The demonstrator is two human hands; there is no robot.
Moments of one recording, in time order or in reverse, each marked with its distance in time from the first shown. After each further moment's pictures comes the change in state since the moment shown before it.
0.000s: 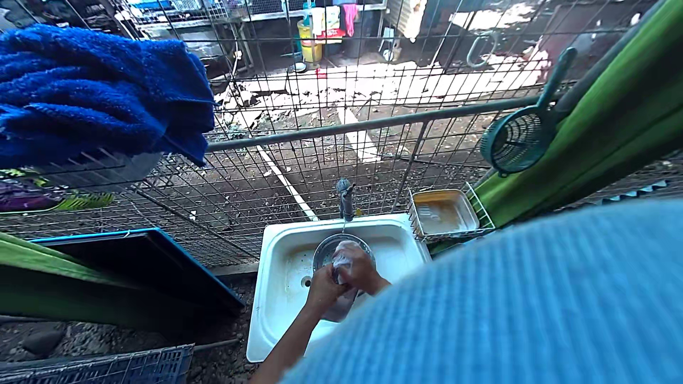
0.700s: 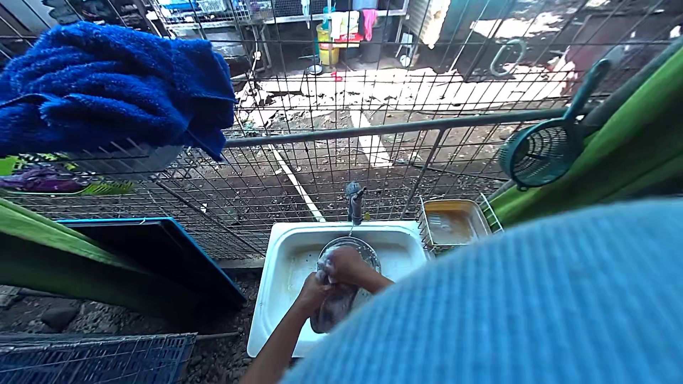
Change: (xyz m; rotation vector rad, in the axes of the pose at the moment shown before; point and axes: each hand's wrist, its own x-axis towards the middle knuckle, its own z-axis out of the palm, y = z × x) left_hand -0.001 -0.034 -0.018 -0.376 0.001 -0.111; right_hand 0.057 -0.033 -0.006 -0.131 -0.555 0.191
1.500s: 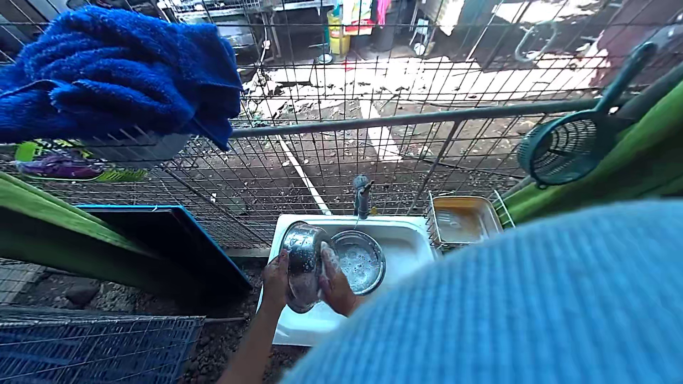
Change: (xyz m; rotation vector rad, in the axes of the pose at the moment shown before) left_hand -0.037 0.026 -0.047 -0.270 0.672 -0.020; right_hand 0.003 0.028 0.153 0.317 0.713 -0.414
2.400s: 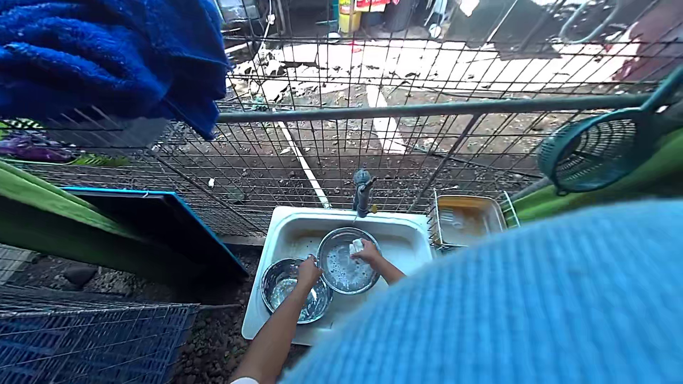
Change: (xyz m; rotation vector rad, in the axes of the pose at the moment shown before) left_hand 0.087 -0.148 0.086 1.014 -0.476 -0.176; right_hand 0.044 0.124 -0.089 0.106 -0.358 1.113
